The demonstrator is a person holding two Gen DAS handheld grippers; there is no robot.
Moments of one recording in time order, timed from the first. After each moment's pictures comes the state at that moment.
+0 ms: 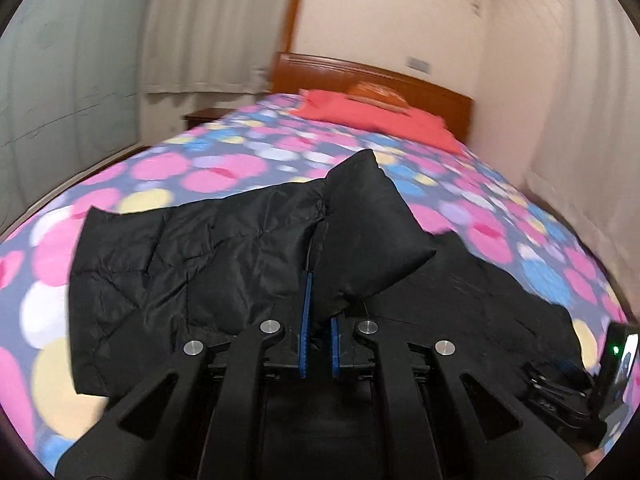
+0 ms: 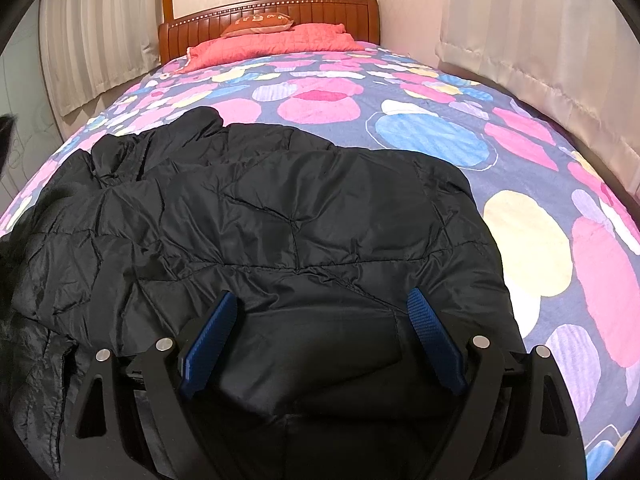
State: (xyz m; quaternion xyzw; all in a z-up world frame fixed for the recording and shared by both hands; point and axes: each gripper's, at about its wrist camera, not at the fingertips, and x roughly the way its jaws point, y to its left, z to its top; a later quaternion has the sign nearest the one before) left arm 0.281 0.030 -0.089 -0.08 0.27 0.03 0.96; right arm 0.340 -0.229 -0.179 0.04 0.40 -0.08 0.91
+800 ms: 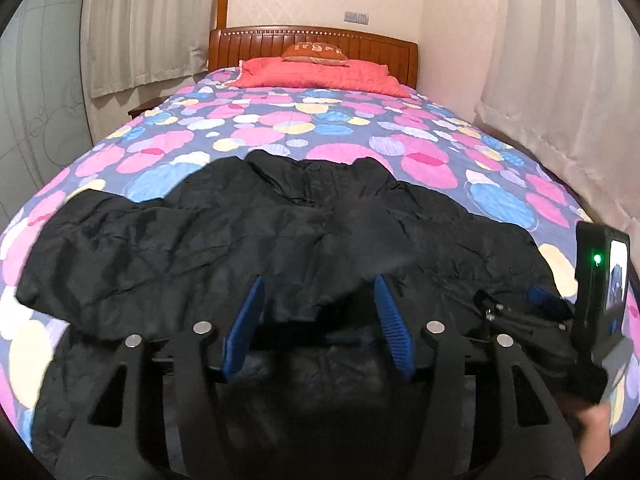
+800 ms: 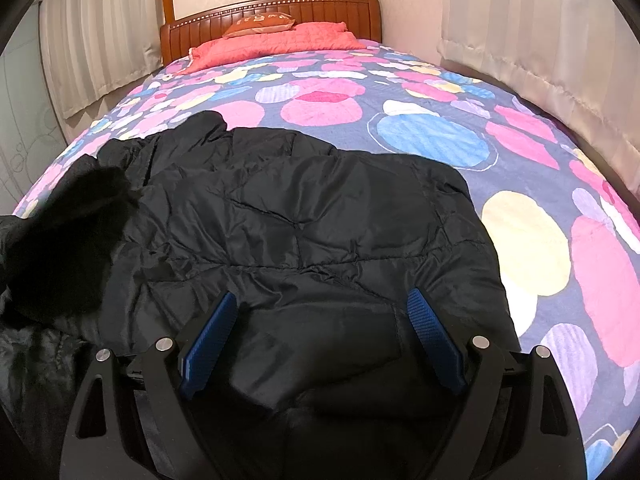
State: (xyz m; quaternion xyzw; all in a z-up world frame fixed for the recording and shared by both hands) left arm 0.264 -0.043 -0.106 -0.02 0.33 -0.04 0.94; right arm 0.338 -0.227 -0.173 0.05 0.40 -0.08 0.91
